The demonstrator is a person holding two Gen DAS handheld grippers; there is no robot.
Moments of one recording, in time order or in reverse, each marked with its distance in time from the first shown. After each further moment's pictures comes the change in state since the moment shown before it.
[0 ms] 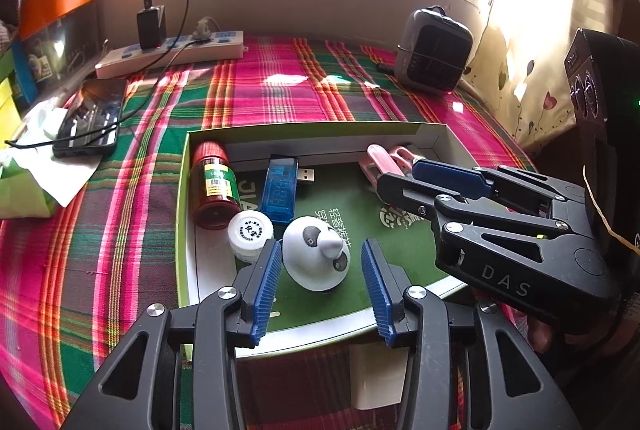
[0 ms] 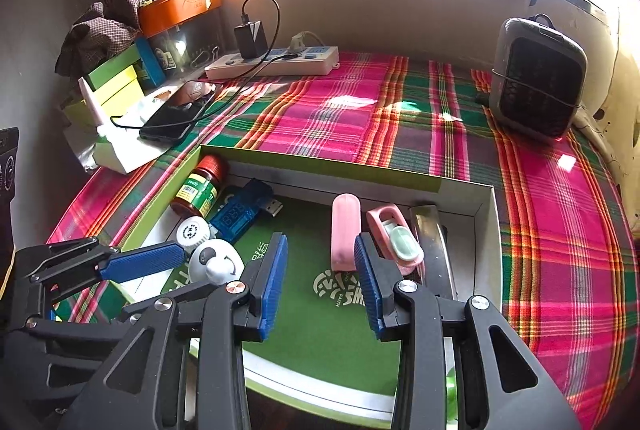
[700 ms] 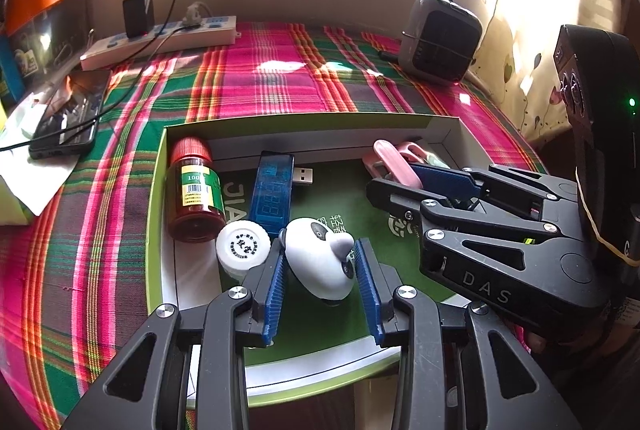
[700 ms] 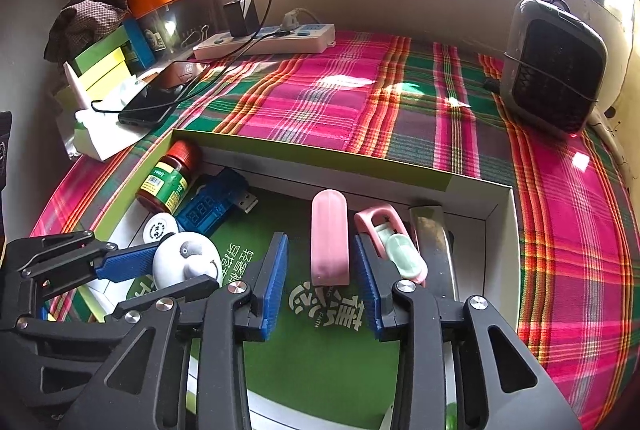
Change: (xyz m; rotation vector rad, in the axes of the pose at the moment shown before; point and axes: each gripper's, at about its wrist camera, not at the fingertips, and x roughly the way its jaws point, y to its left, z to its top) left arm 0.031 0.001 0.009 0.000 0.041 -0.010; right arm 0.032 -0.010 0.006 -0.022 0.063 -0.010
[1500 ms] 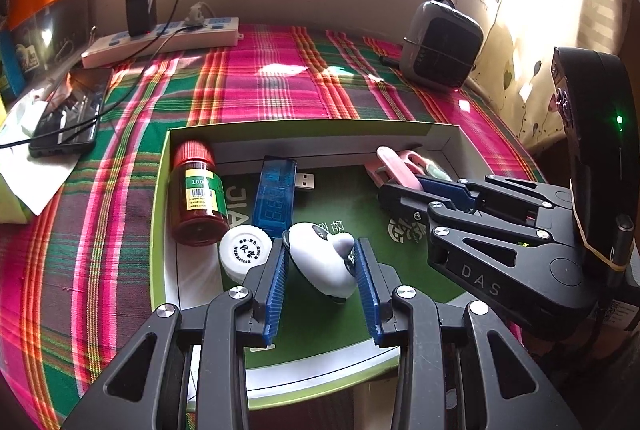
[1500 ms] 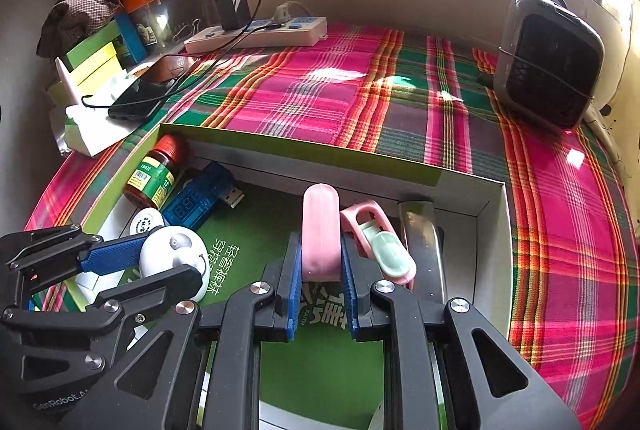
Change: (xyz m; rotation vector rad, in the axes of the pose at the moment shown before) left arm -0.002 0.003 0.002 -0.018 -0.006 -0.016; right arm 0.004 -0.005 -0.001 0.002 0.025 -0.027
